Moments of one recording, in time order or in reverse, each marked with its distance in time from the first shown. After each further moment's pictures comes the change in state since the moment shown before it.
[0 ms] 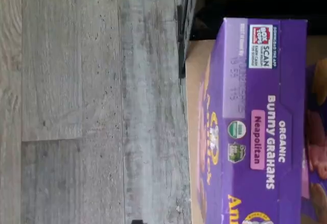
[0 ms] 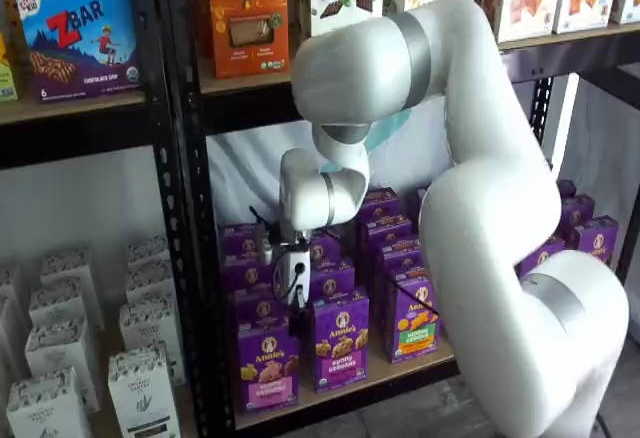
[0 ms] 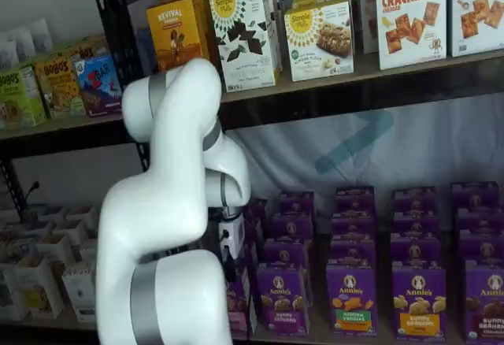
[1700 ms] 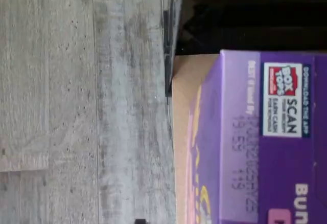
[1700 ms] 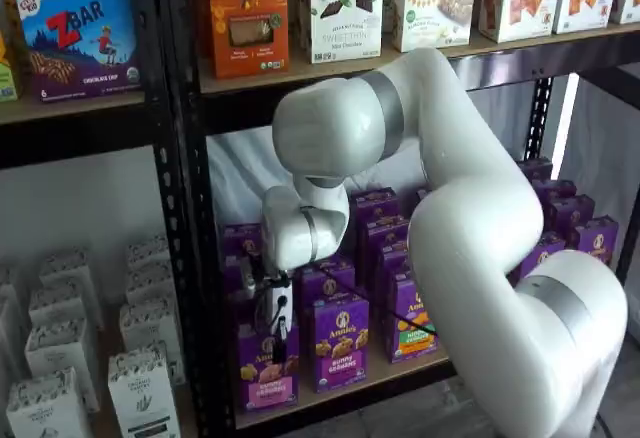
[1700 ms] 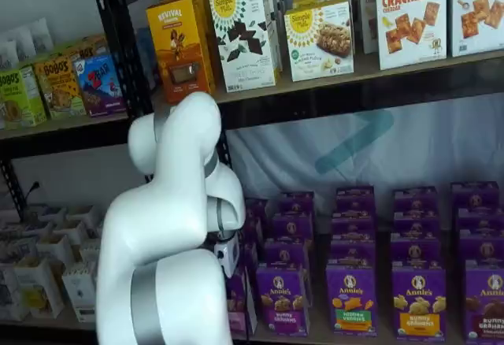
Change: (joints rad) arm 0.058 0.225 -0.199 -0.014 -0.053 0.068
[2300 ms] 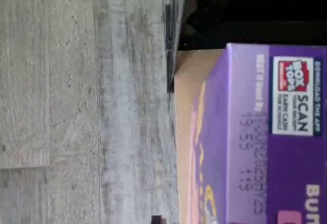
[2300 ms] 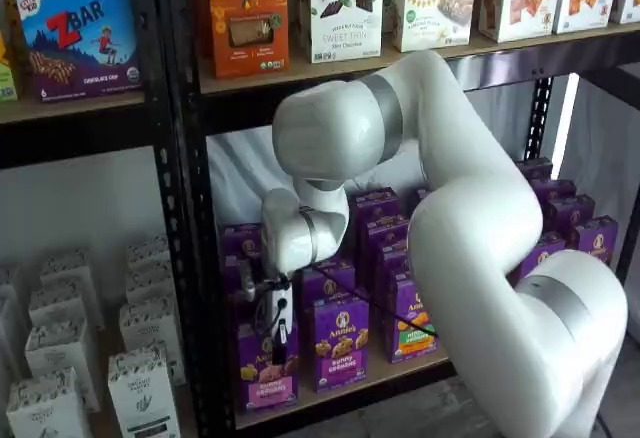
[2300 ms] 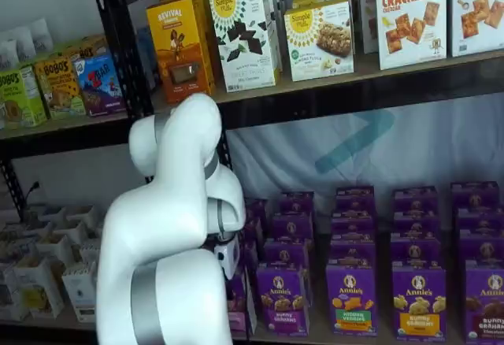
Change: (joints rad) arm 0.001 0.012 -0.011 -0.026 0.007 0.024
